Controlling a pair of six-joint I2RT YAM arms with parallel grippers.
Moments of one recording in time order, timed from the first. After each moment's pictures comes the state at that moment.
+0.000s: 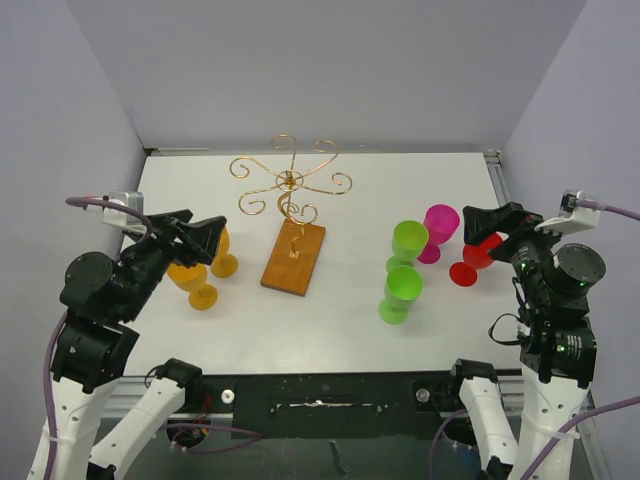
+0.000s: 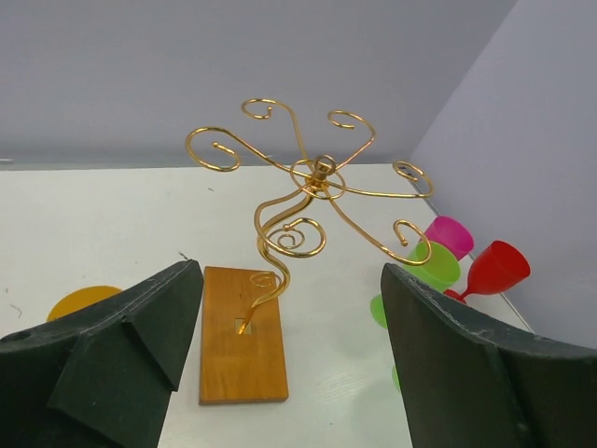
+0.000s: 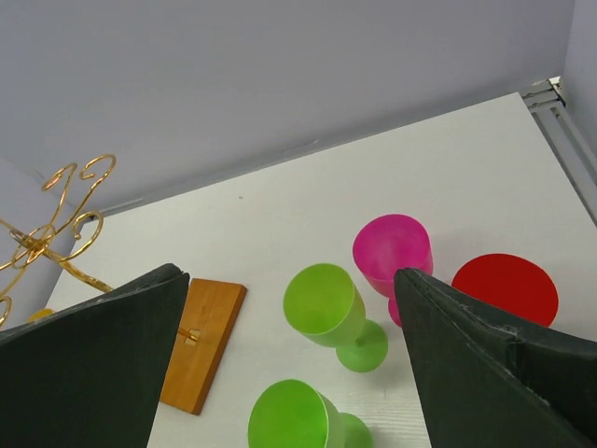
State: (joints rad) left arm -0.36 0.62 1.12 -0.44 0.04 -0.38; right arm -0.15 0.61 1.15 -0.60 -0.21 0.41
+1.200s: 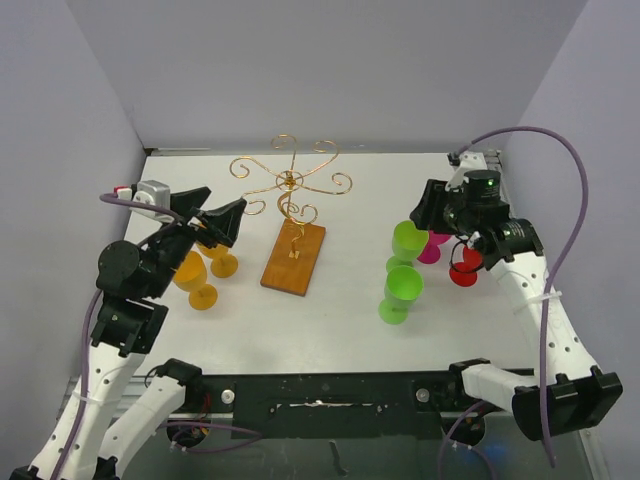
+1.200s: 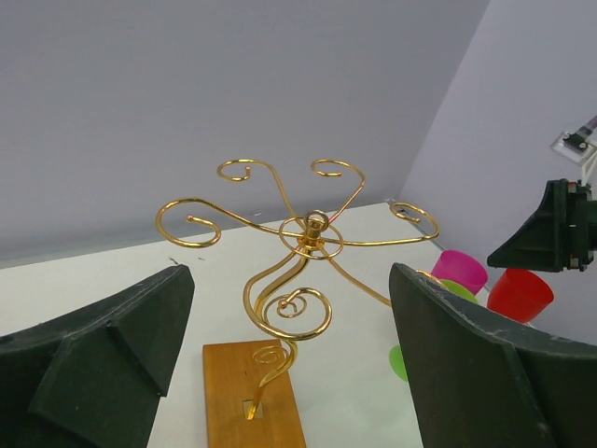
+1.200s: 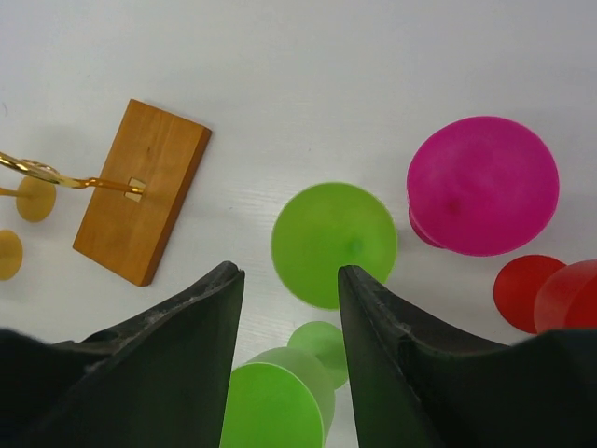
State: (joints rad) left arm -0.35 0.69 0.91 0.00 0.13 -0.32; right arm 0.17 1.12 1.24 -0.70 -0.14 0.25
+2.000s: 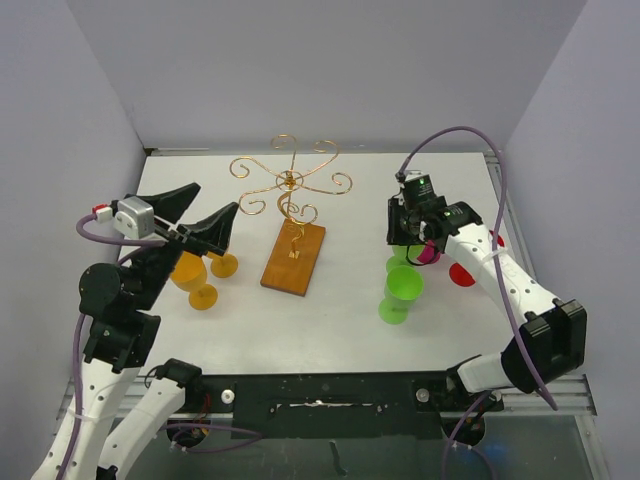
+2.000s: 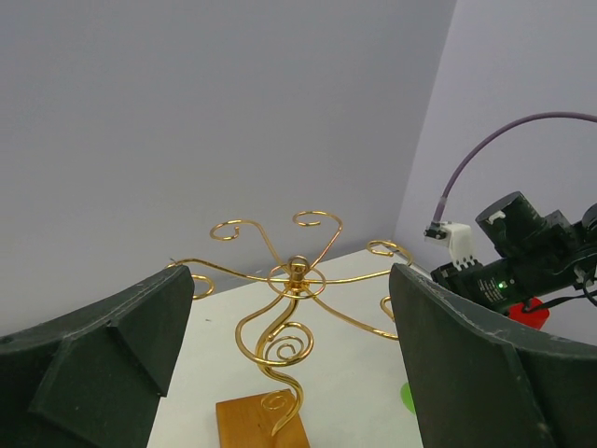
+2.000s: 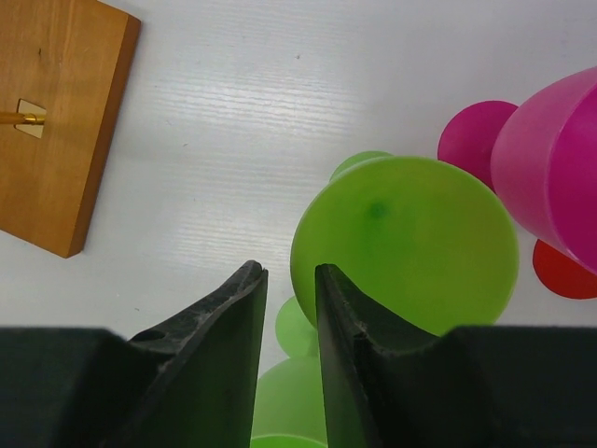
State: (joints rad) left arm -0.34 0.60 0.88 0.12 0.18 -0.25; right arm 0.41 1.40 1.24 -0.76 0.08 0.31
